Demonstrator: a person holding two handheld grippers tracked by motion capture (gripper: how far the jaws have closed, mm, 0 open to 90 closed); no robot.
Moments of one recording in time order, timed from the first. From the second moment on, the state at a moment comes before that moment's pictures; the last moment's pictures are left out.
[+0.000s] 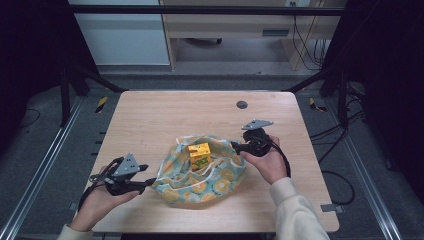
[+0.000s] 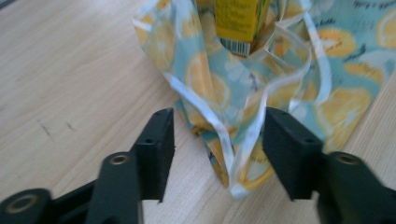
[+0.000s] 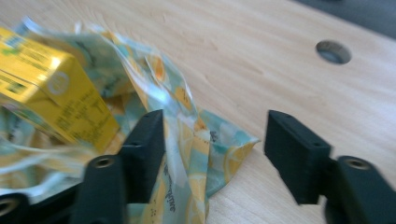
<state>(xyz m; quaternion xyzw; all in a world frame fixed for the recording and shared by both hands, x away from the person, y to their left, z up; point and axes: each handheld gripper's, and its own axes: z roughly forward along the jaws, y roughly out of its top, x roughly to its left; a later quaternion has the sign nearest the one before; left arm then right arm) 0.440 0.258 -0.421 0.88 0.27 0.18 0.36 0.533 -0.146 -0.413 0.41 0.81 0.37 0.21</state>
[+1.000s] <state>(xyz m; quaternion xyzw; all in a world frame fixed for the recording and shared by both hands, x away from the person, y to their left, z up) 0.519 0.207 -0.411 0.90 0.27 0.18 0.30 0.485 -0.121 -0.410 0.34 0.85 0.35 0.18</state>
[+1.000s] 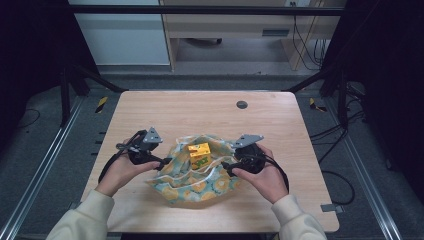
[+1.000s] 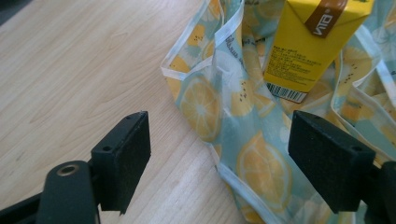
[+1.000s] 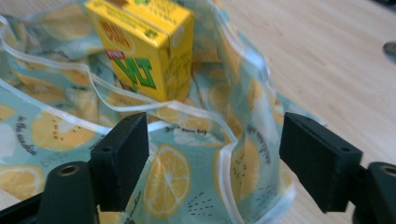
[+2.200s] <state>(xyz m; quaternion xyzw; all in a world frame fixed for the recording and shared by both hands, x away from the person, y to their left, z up) 0.541 0.186 -0.454 0.87 0.30 0.23 0.30 0.436 -0.152 -0.466 0.28 0.88 0.35 0.16</state>
